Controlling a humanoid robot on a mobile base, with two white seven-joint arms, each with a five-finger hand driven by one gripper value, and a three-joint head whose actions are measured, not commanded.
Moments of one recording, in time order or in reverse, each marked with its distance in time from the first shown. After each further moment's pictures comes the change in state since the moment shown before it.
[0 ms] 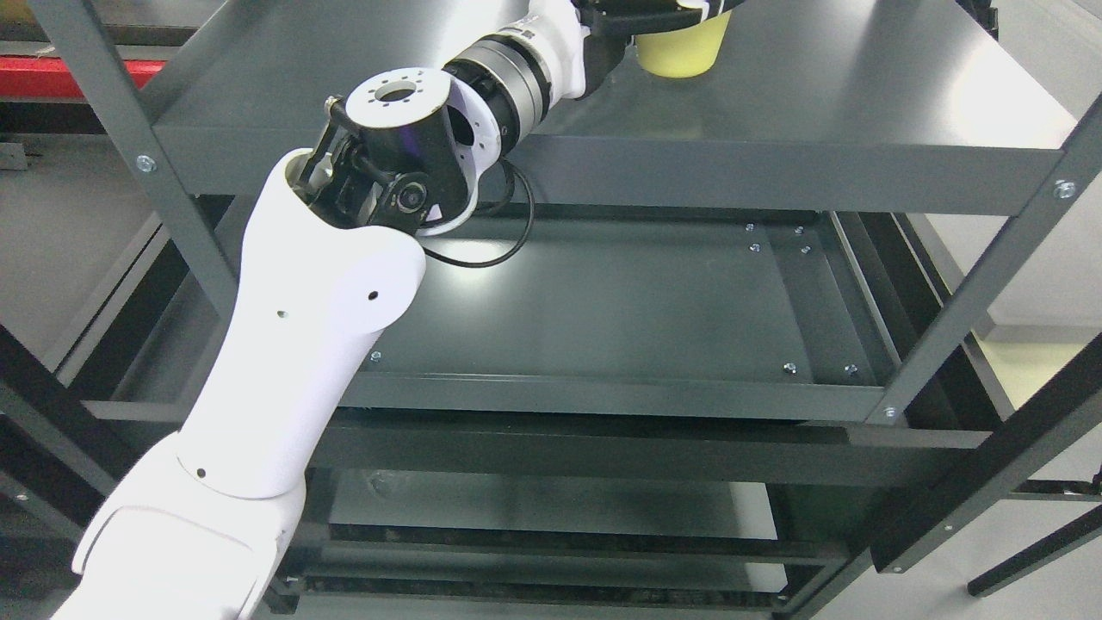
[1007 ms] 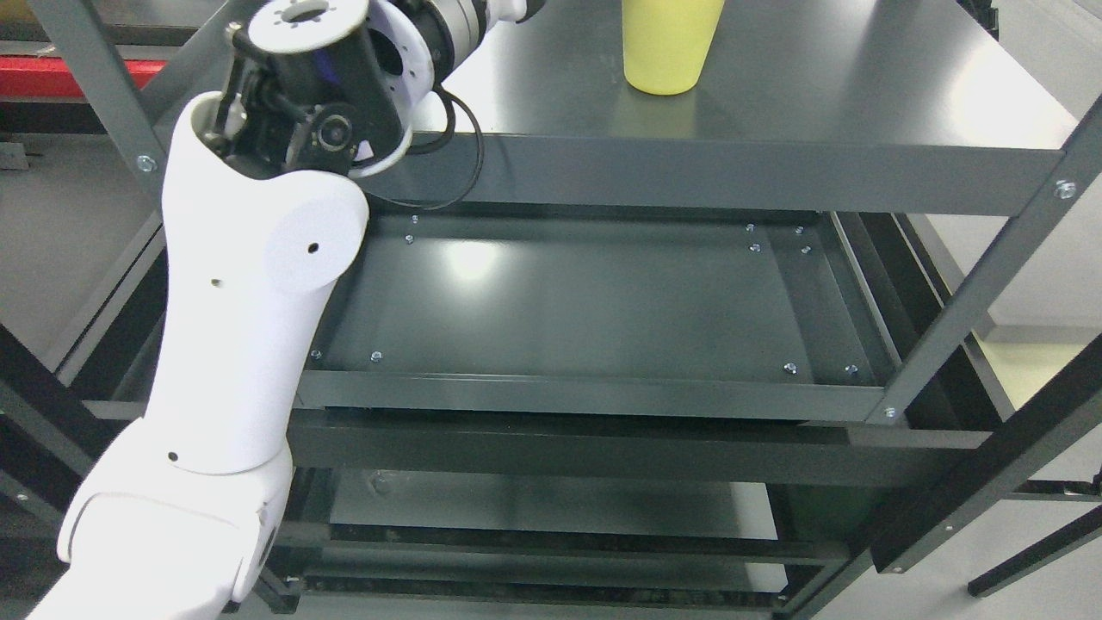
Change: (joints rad) left arm -0.063 0.000 0.174 -0.067 -0.088 0.113 -0.094; right arm 0.000 0.000 0.000 0.000 0.000 0.000 0.000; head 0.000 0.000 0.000
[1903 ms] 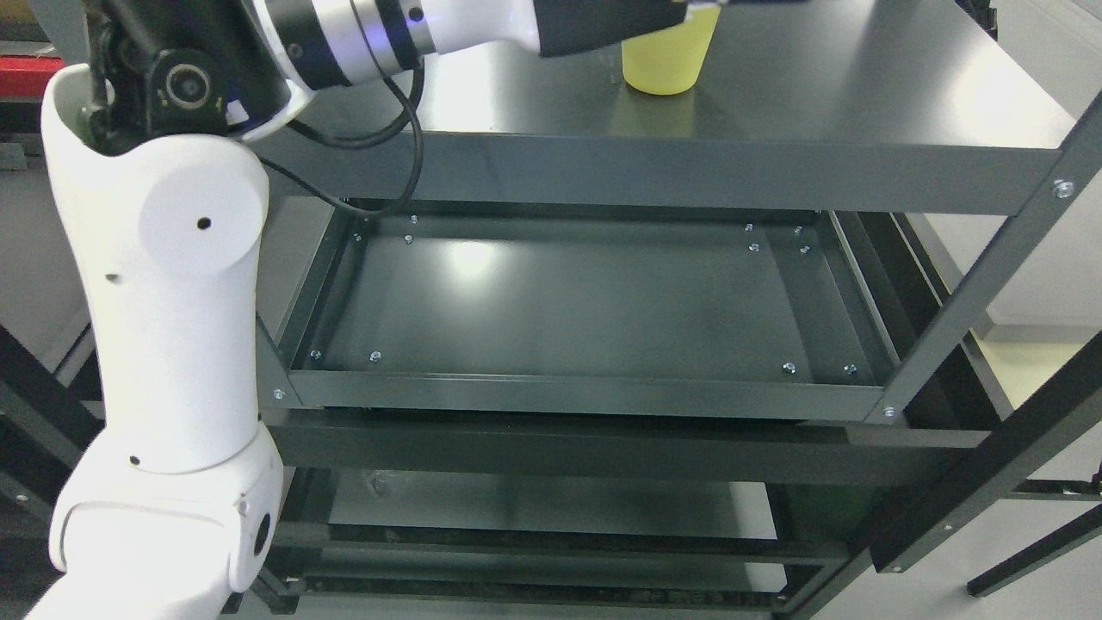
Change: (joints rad) left arm 0.034 0.000 0.142 -0.106 0.030 0.200 -0.923; right arm 0.000 0.000 0.000 0.000 0.000 0.004 0.000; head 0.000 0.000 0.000
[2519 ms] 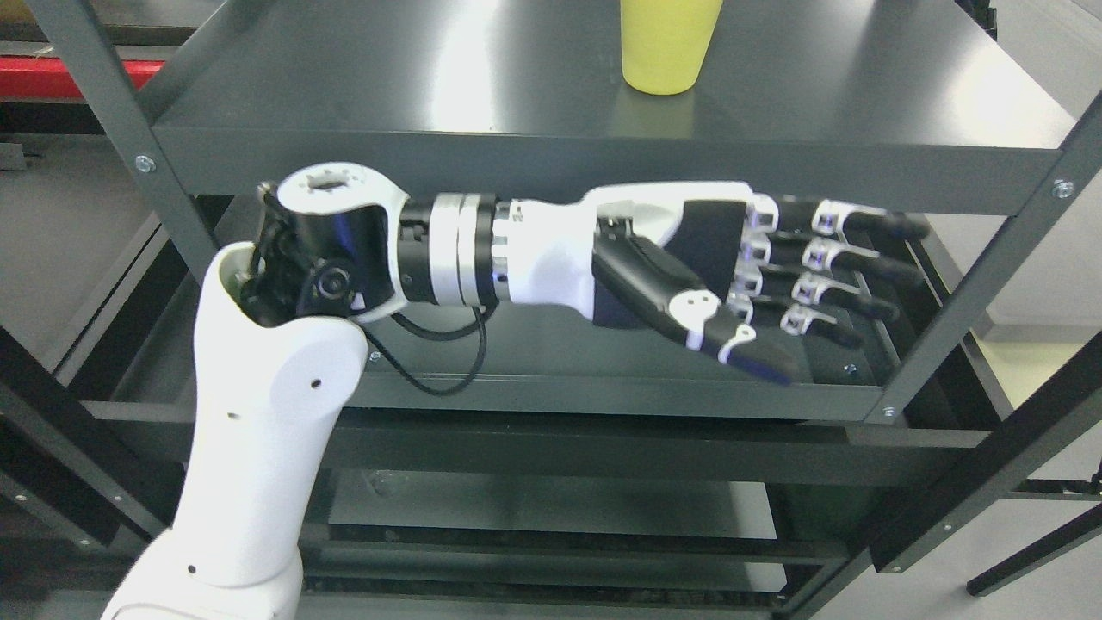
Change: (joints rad) left arm 0.313 0.000 -0.200 -0.065 0.015 0.021 -0.075; right arm 0.000 0.000 0.000 0.000 0.000 -0.004 0.000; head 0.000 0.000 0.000
